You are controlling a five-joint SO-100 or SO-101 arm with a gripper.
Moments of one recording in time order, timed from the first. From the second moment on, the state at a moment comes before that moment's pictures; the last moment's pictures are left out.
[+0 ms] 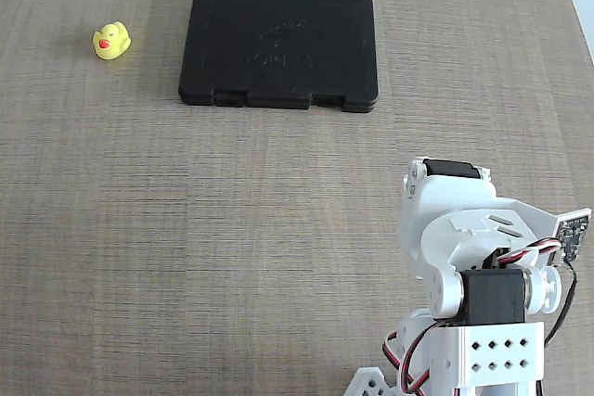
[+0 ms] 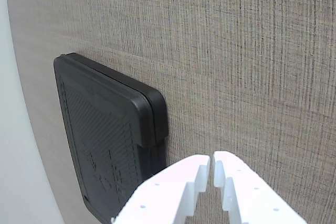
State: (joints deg) arm -1.8 188.9 179.9 54.0 1.6
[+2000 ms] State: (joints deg) arm -43.4 57.8 67.7 53.1 1.6
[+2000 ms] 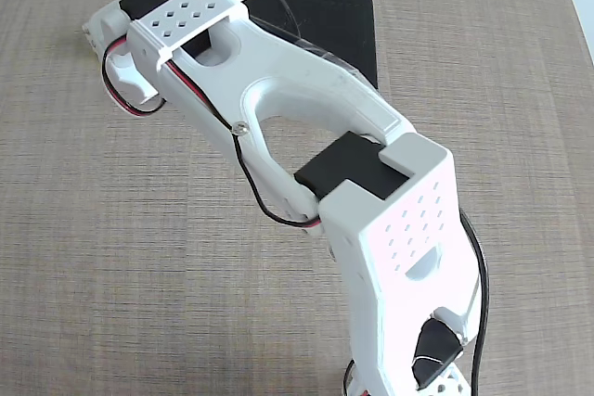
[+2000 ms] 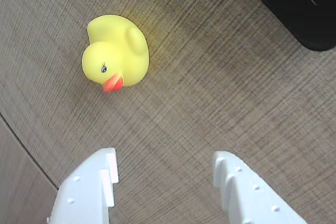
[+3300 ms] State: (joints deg) arm -39.3 28.7 31.3 52.9 1.4
